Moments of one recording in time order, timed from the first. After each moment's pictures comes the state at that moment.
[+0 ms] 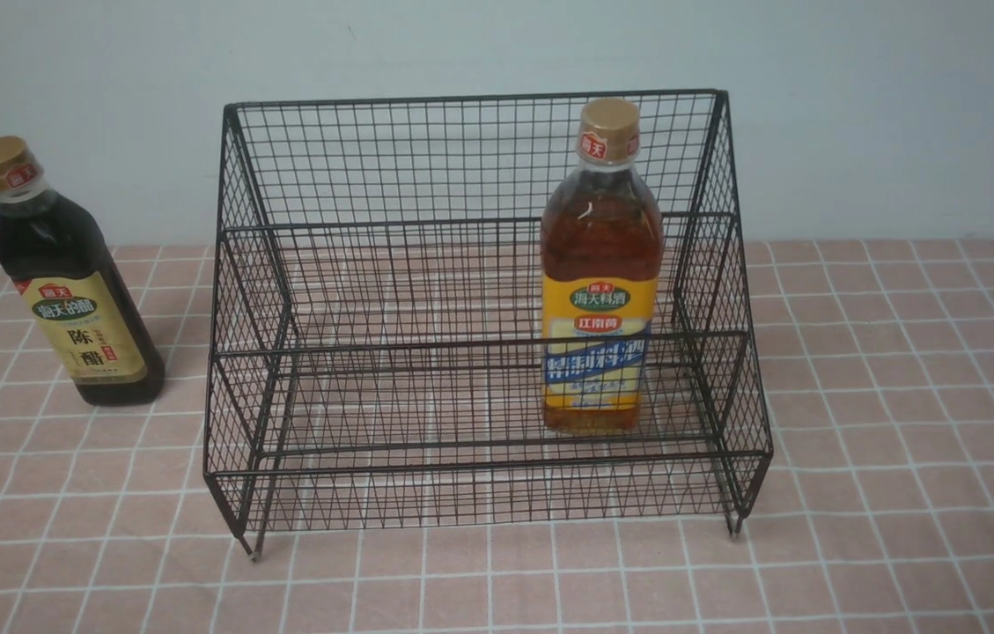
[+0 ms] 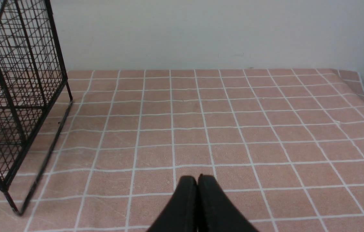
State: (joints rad) right arm -0.03 -0.01 0.02 -0.08 0.37 0.11; left arm -0.01 -0.01 0.03 0.01 0.38 0.12
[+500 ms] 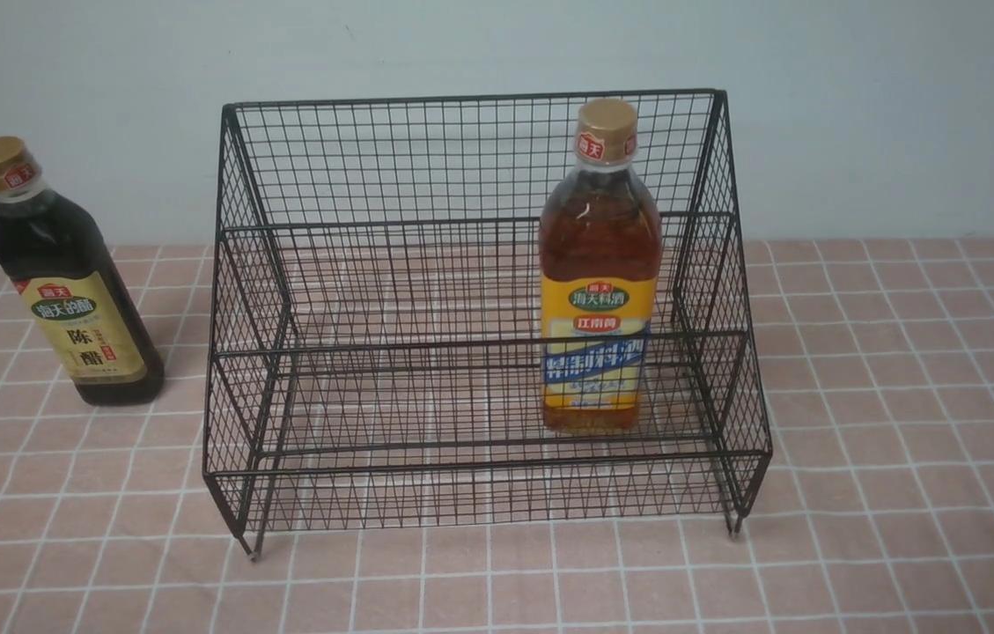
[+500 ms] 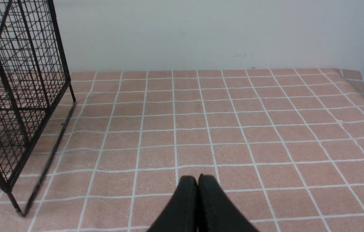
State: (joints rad) right arm -0.03 -0.01 0.02 -0.08 0.37 0.12; left arm -0.01 -0.01 0.03 0.01 0.38 0.12
